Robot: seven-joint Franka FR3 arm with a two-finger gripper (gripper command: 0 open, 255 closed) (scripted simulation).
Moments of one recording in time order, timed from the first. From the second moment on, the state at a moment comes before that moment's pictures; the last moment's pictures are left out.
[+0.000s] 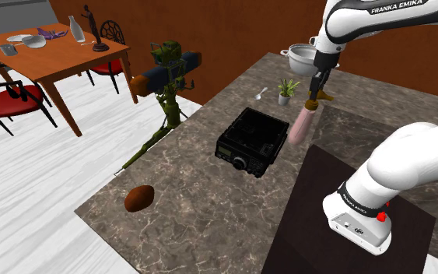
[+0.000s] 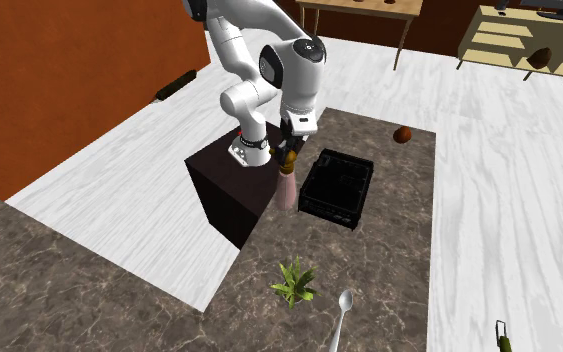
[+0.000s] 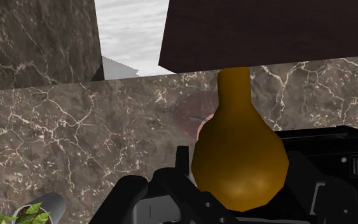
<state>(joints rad) -0.13 -0.57 -0.24 -2.52 -0.19 1.84 -0.41</state>
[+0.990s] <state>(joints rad) -0.12 -0.59 -0.22 -2.41 -0.18 1.70 -0.41</state>
